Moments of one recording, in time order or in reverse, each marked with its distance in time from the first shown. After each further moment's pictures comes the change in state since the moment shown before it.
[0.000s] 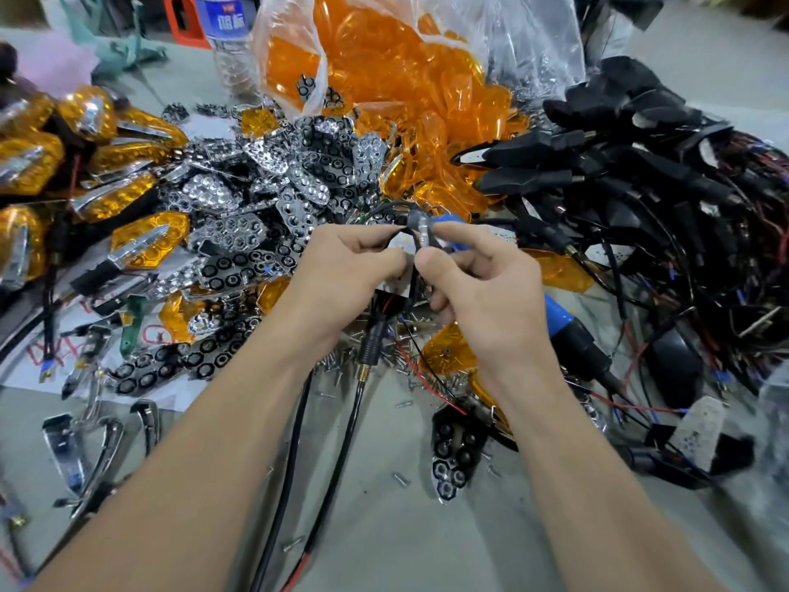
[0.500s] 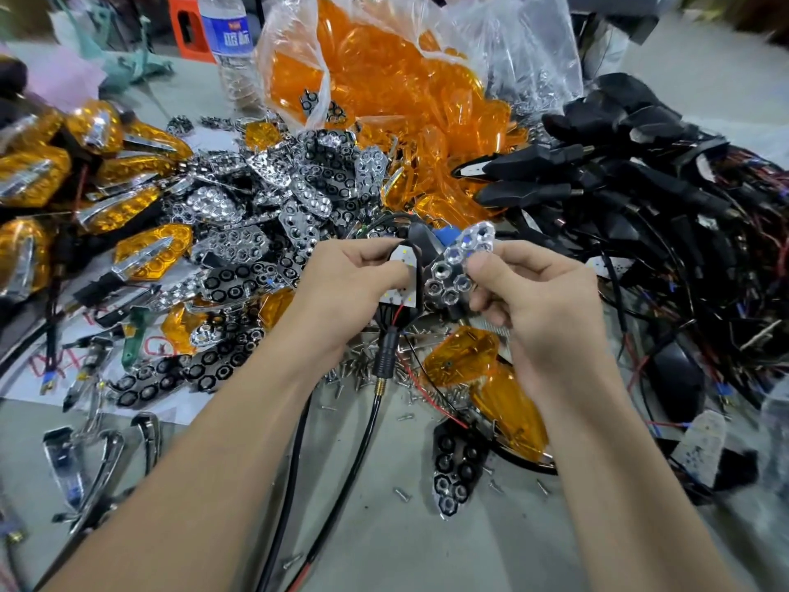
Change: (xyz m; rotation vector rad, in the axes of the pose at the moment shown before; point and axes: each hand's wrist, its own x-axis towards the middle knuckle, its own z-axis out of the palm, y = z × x) left_hand 0.002 -0.003 0.002 -0.041 0.068 -0.118; right_hand 0.008 -0.006 -0.036 0.179 -0.023 0.033
